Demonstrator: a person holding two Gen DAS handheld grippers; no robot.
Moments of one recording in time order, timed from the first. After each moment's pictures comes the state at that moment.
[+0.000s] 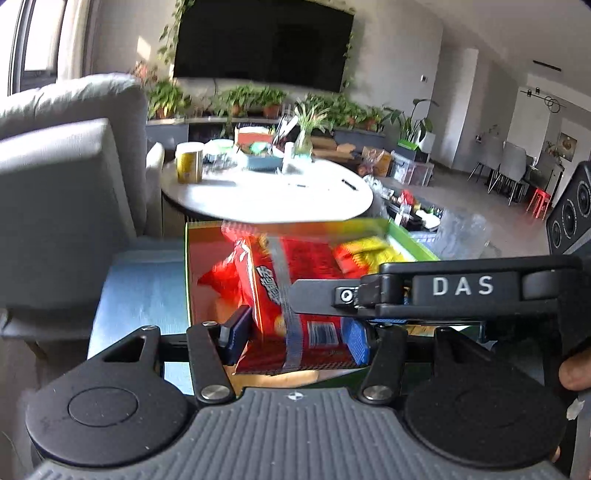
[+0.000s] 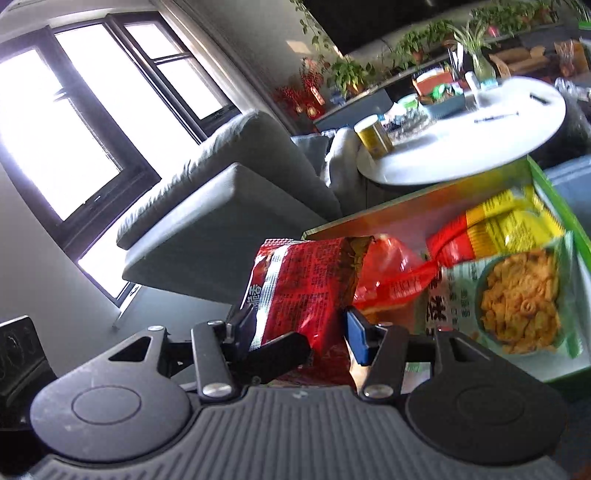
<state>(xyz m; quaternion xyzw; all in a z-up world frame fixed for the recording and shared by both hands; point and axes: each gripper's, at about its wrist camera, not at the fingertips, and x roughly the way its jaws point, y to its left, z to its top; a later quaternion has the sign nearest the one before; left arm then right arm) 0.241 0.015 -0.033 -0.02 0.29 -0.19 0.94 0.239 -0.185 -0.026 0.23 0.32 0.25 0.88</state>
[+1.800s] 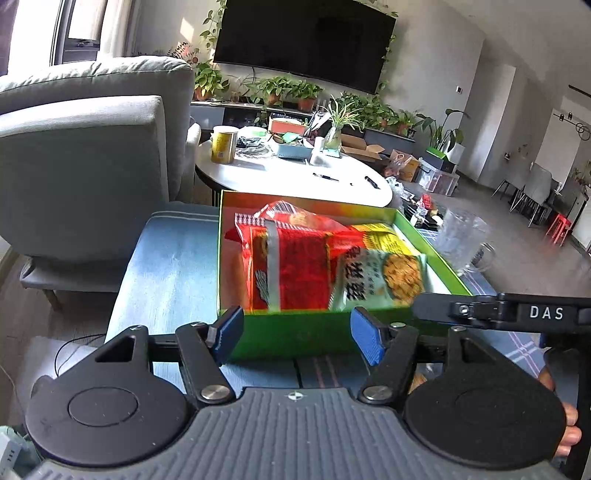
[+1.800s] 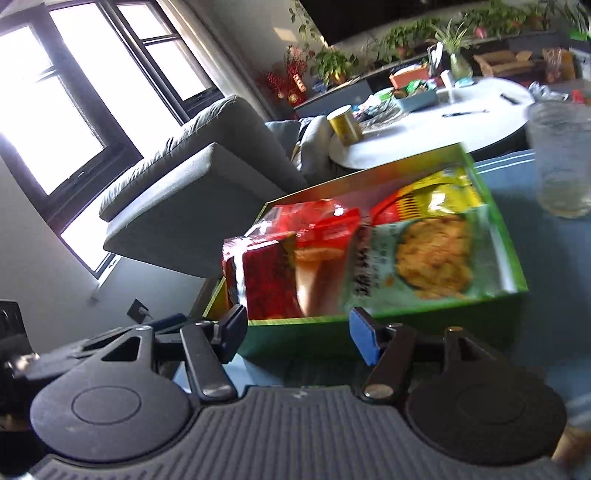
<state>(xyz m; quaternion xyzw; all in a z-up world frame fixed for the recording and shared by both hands) 0.172 0.028 -0.014 -0.07 0.31 -0.14 0.94 0.177 -0.230 -0.015 0.19 0.34 0.22 0.90</state>
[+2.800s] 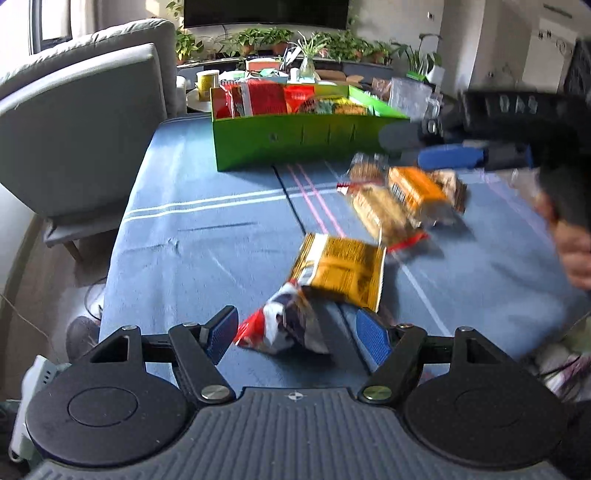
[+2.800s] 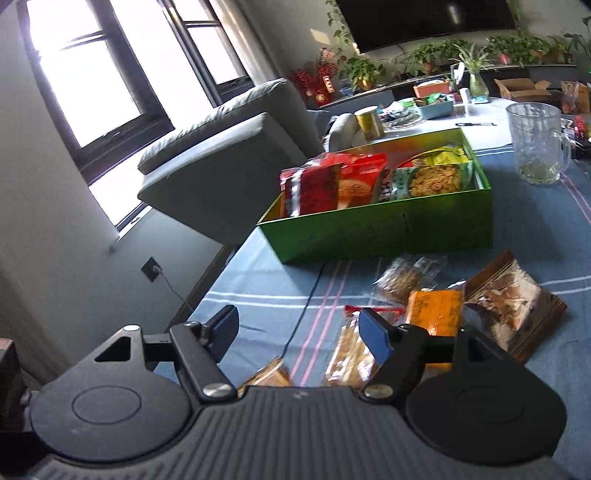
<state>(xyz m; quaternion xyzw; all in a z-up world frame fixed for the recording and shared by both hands) -0.005 0.030 -0.068 0.04 0.38 -0.15 0.91 0.058 -0.211 -0.023 0.13 0.32 0.25 0.90</state>
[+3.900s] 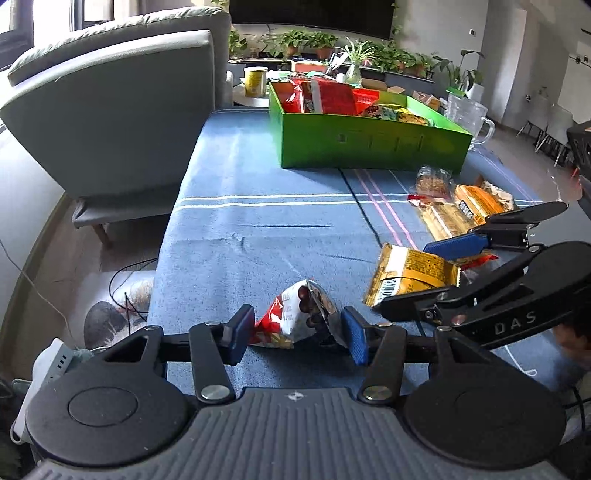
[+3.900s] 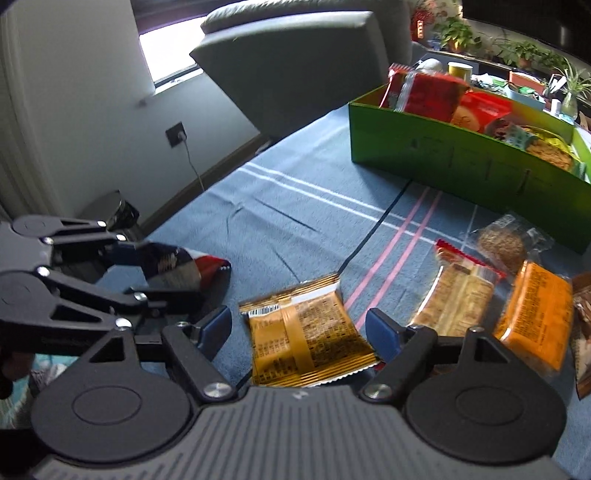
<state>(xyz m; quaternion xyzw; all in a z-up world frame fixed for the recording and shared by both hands) 0.019 0.068 -0.078 0.00 0.38 -0.10 0.92 0.059 -0.127 -0.076 -0.08 0.40 0.33 0.85</state>
